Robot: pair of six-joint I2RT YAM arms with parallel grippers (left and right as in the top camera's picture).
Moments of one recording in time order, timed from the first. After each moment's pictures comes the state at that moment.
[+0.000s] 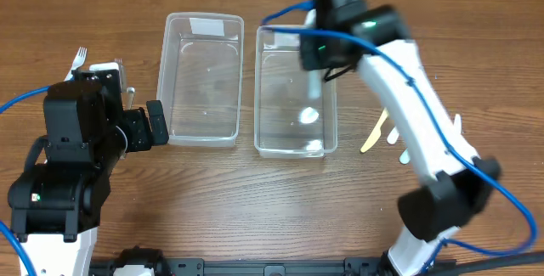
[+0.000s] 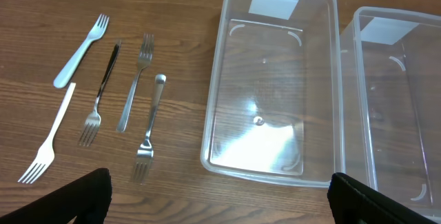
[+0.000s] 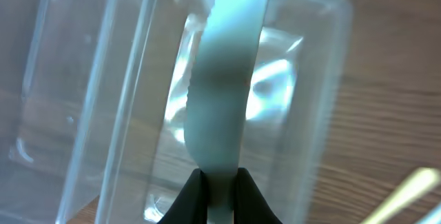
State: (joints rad) left arm -0.01 0.97 1.22 -1.04 -0.02 -0.16; right arm 0.44 1.93 1.90 -1.14 0.00 0.24
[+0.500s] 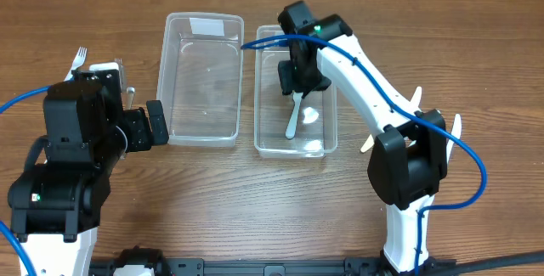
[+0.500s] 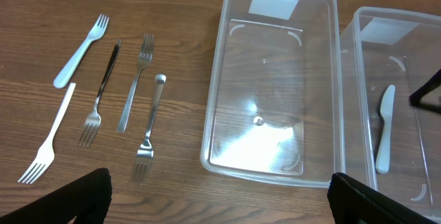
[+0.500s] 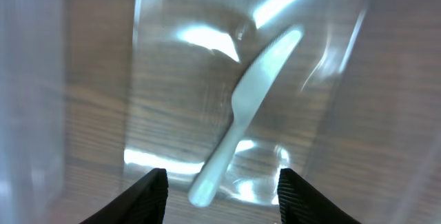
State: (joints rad) left arm -0.01 0.97 1.22 -1.04 -0.03 -0.16; right arm 0.46 2.13 1.94 -1.21 -0.02 0.28
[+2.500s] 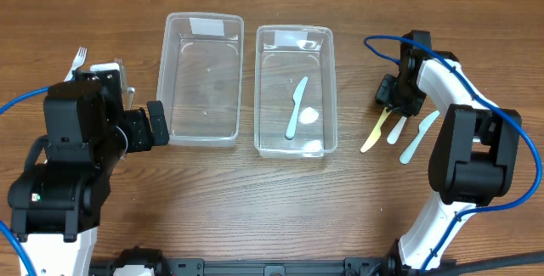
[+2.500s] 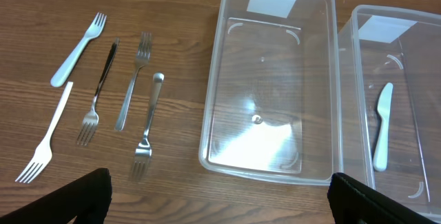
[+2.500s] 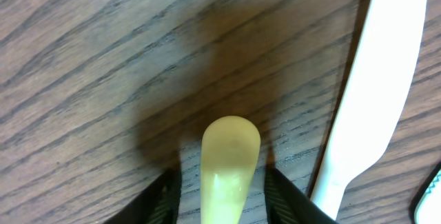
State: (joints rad) left arm -0.01 0.97 1.22 -1.04 -0.02 -0.16; right arm -0.07 2.07 1.41 -0.83 0.03 0.38
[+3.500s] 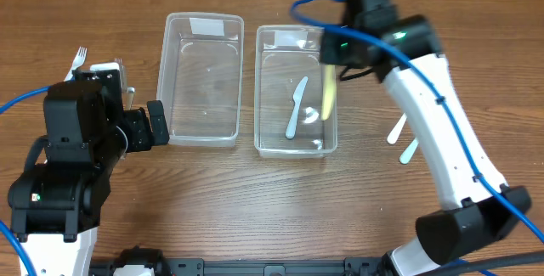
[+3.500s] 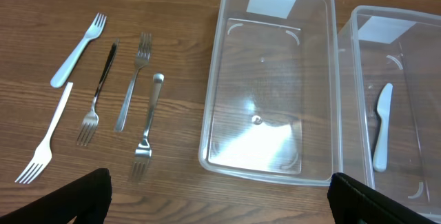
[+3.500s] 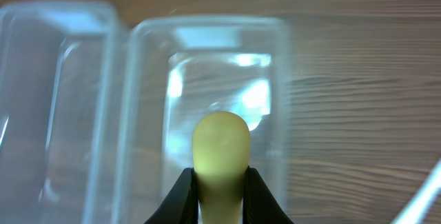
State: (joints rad) left arm -0.01 0.97 1.22 -1.04 -0.02 -0.16; right arm 0.39 1.76 1.83 -1.08 0.03 0.36
